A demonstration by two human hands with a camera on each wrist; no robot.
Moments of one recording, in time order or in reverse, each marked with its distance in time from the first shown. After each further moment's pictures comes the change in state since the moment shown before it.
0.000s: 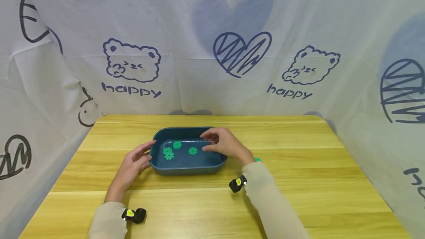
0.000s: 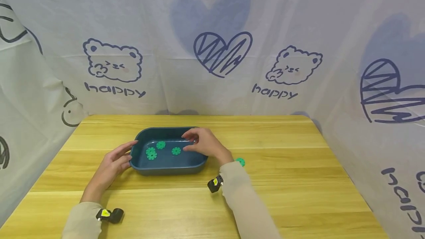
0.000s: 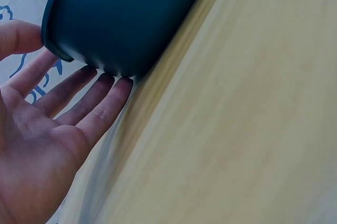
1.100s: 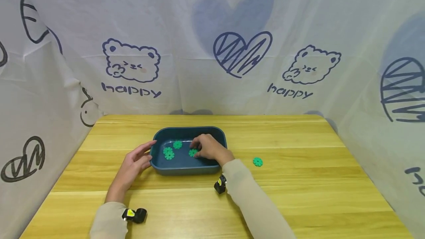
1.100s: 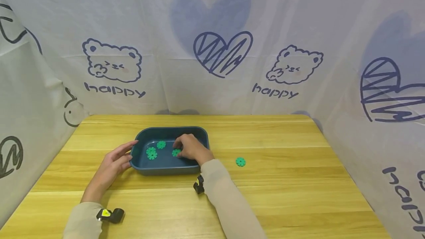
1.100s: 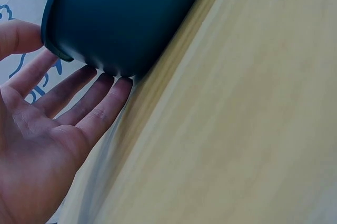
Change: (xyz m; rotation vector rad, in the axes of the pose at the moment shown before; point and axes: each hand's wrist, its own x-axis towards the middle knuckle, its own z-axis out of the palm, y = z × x) left_hand 0.000 0.003 0.001 -0.004 -0.003 -0.018; right_hand 0.040 0.000 0.047 -0.296 -0.125 0.103
